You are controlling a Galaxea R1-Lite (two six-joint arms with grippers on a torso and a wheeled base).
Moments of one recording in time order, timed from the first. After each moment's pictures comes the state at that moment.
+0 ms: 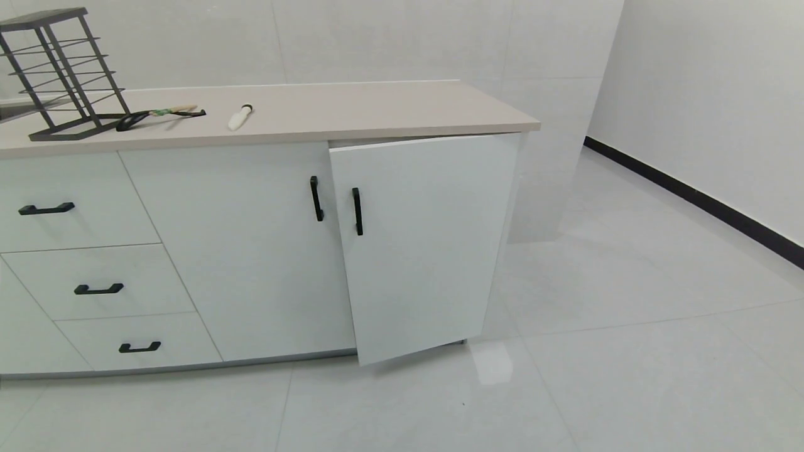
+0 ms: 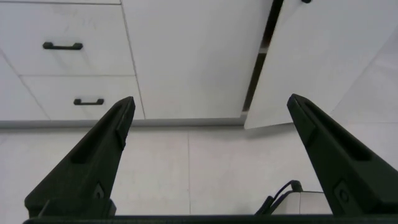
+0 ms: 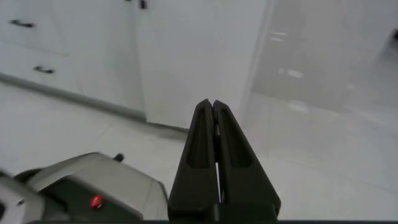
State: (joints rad) left arm 0.05 0.08 0.00 0.00 0.00 -0.03; right arm -0.01 0.07 -0.01 -0.01 0.50 -0.09
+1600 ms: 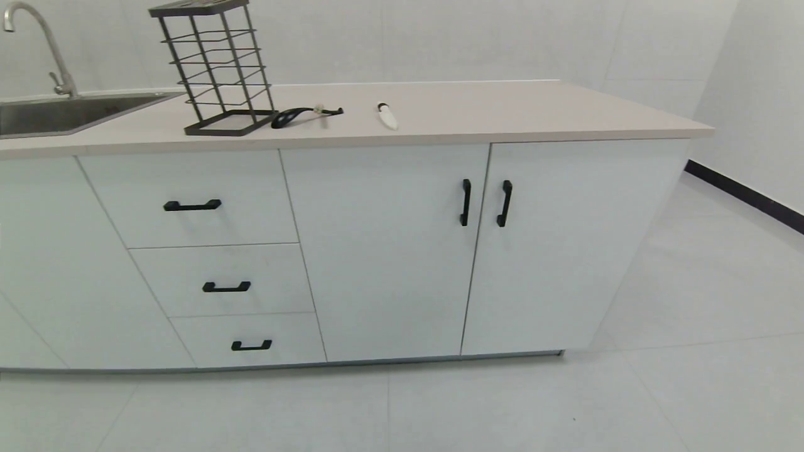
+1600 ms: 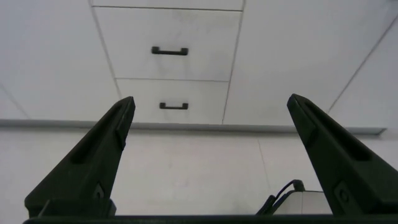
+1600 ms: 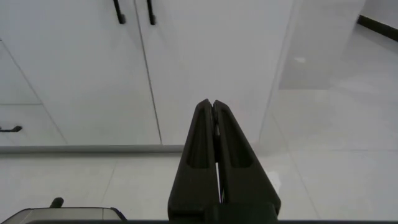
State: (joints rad) left arm 0.05 0.08 0.00 0.00 0.00 -0.03; right arm 0.00 0.01 0.00 0.00 0.01 0.01
